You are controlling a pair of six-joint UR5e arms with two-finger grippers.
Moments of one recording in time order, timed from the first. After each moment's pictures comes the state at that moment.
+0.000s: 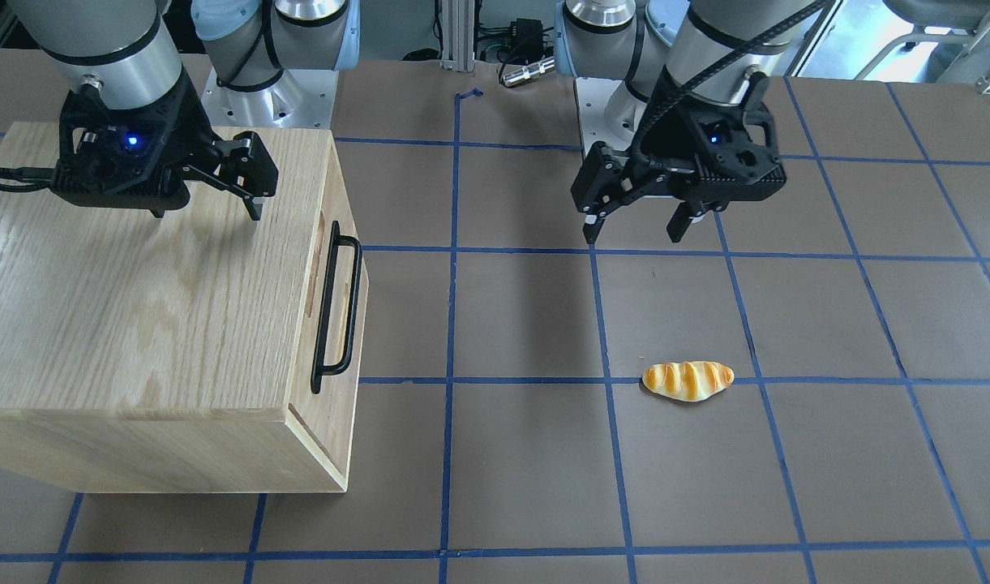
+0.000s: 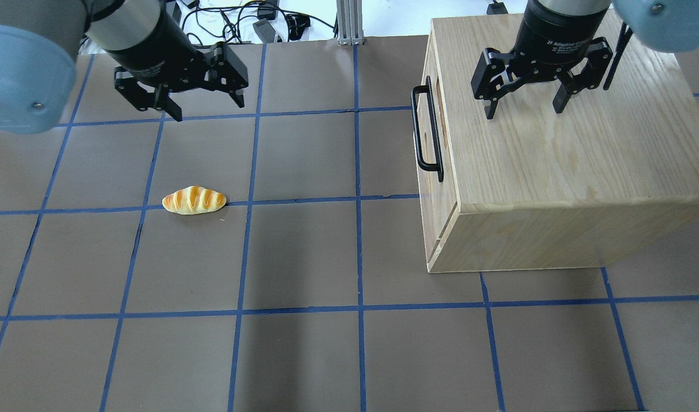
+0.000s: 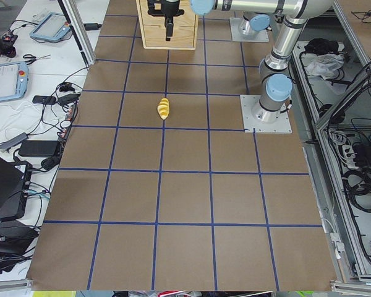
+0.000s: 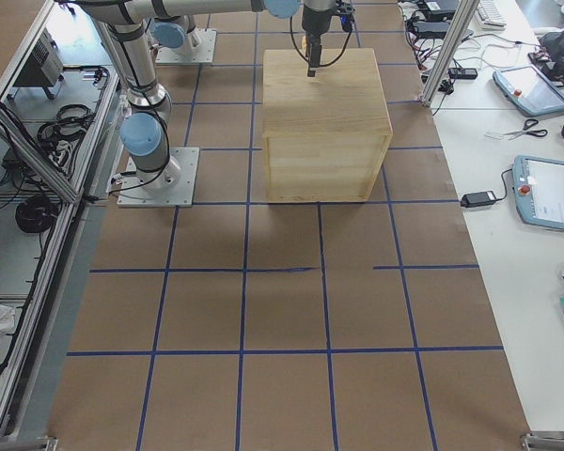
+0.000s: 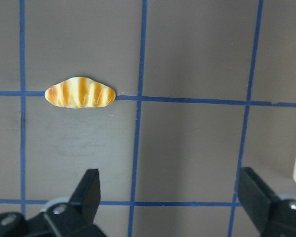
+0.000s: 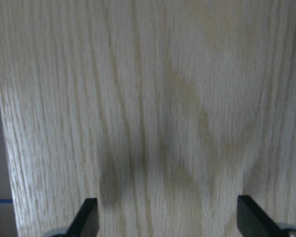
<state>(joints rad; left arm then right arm) -1.66 -1.62 -1.54 -1.38 1.47 -0.26 1.60 -1.49 1.43 -1.47 -1.61 0.02</state>
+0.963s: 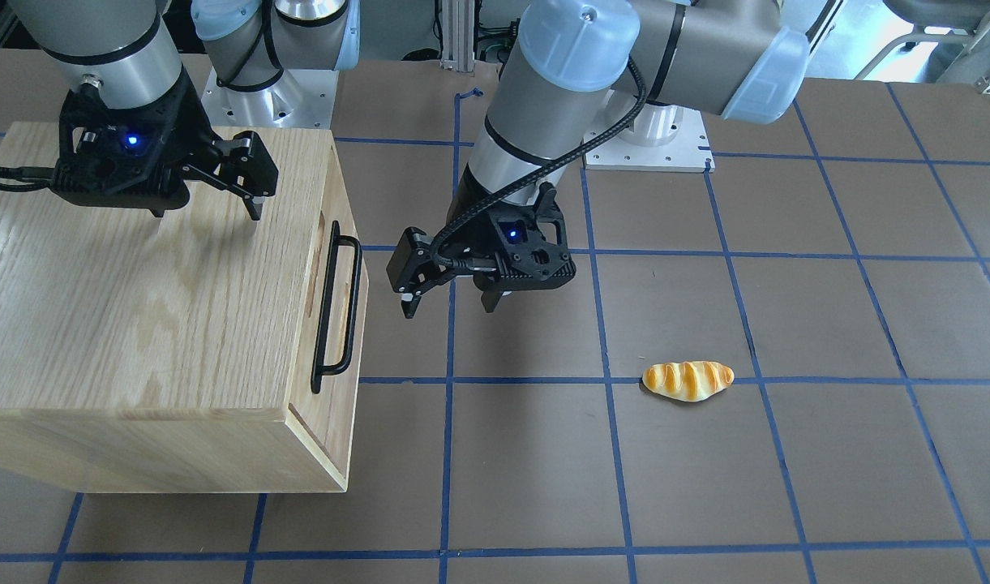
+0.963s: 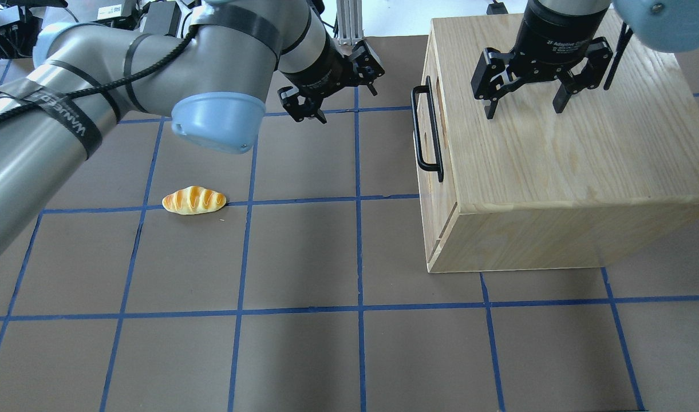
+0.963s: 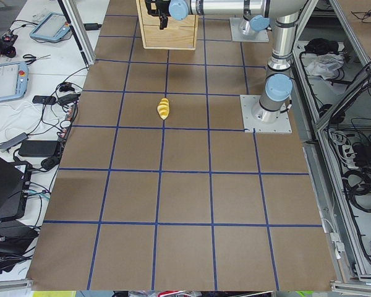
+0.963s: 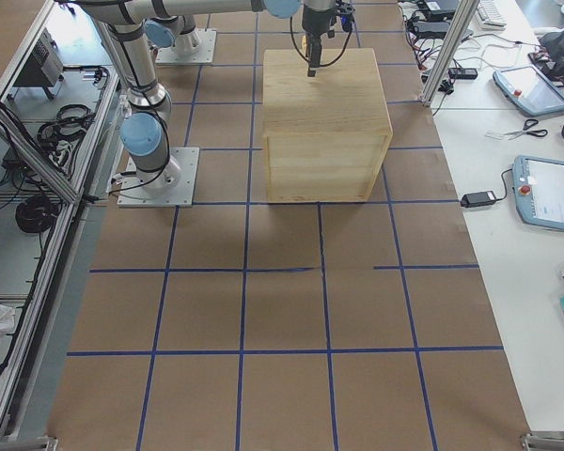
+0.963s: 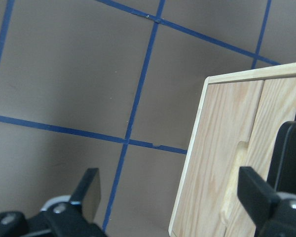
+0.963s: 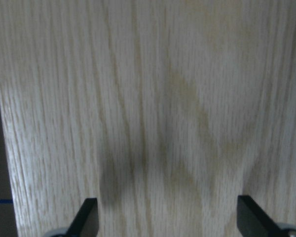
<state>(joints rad) -1.87 -1.84 -1.53 -1.02 1.34 -0.68 1.60 -1.49 1.43 -1.47 -1.61 0.02</state>
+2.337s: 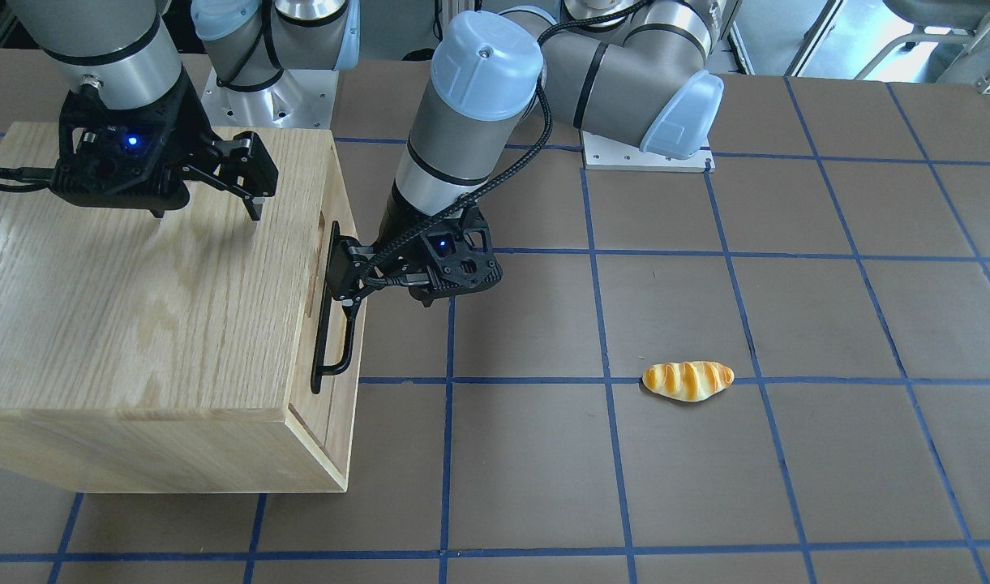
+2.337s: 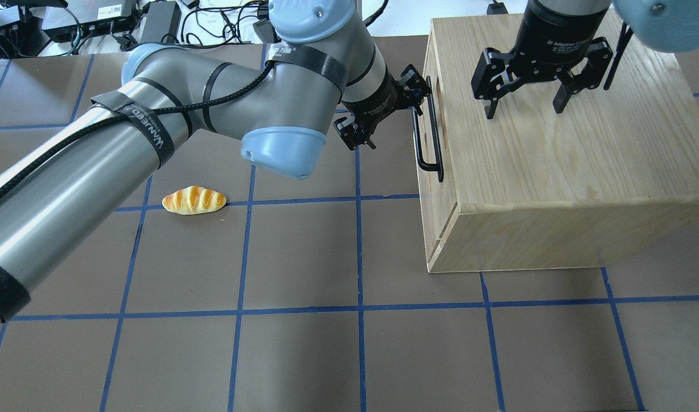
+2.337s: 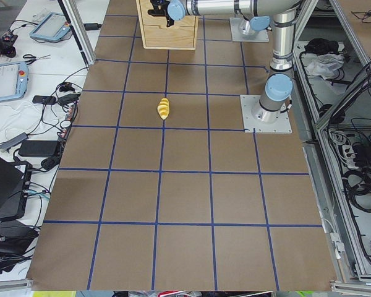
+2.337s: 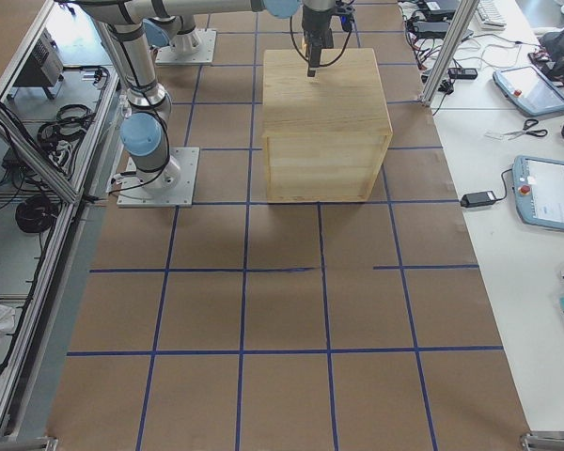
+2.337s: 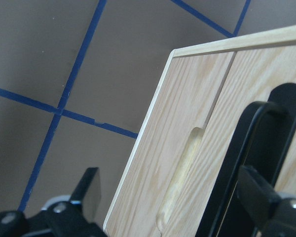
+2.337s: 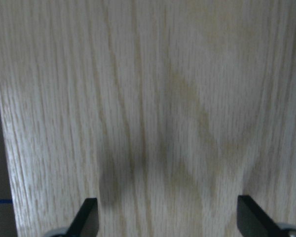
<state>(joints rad) -1.97 -1.90 -1.53 -0.97 1.34 -0.89 1.60 -1.49 1.43 -1.47 -1.61 0.02</state>
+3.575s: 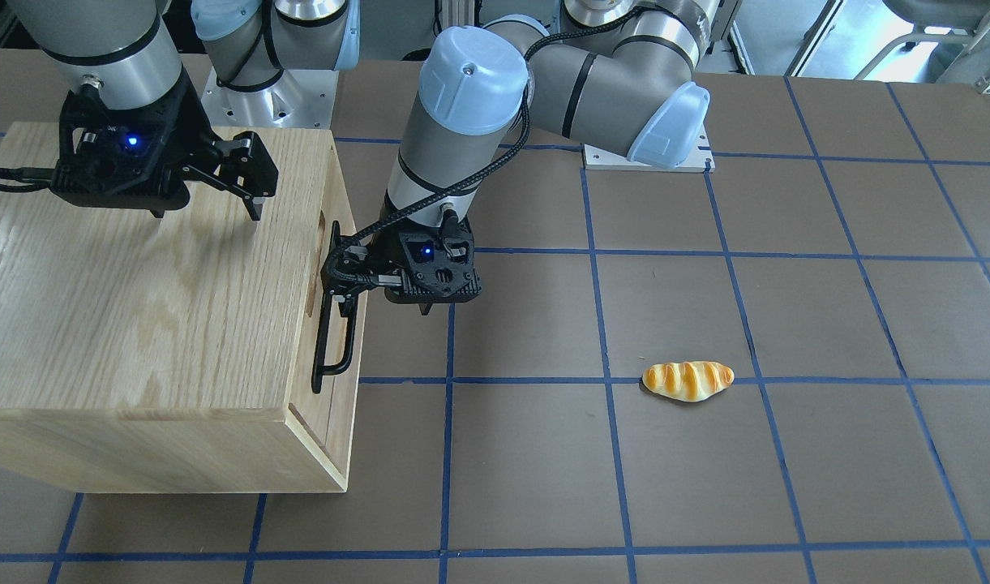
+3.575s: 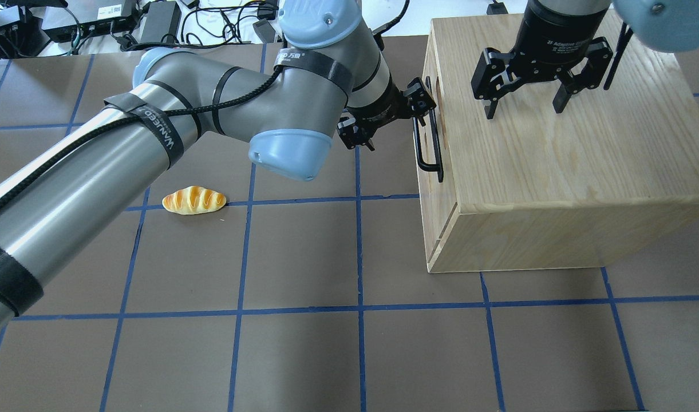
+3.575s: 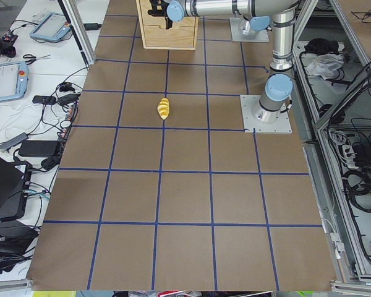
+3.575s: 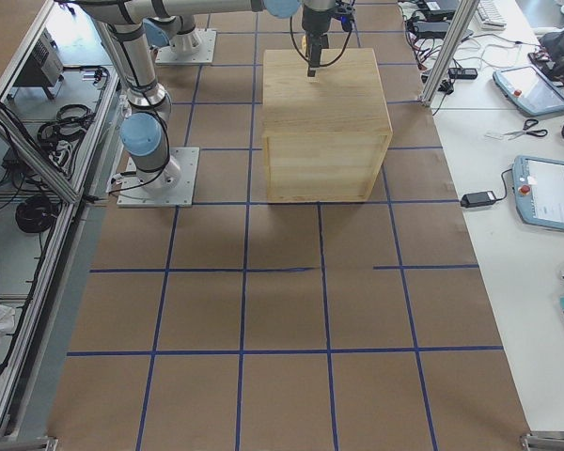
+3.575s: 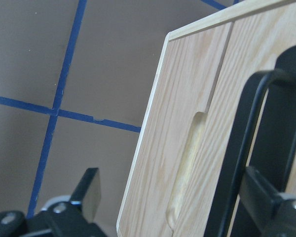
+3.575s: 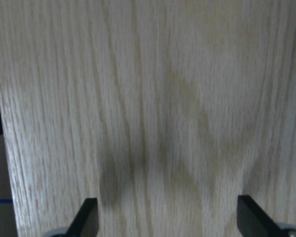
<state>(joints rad) -1.98 -1.92 -1.53 -0.98 1.34 -0.68 1.60 -1.49 1.43 -1.47 -1.61 0.02</state>
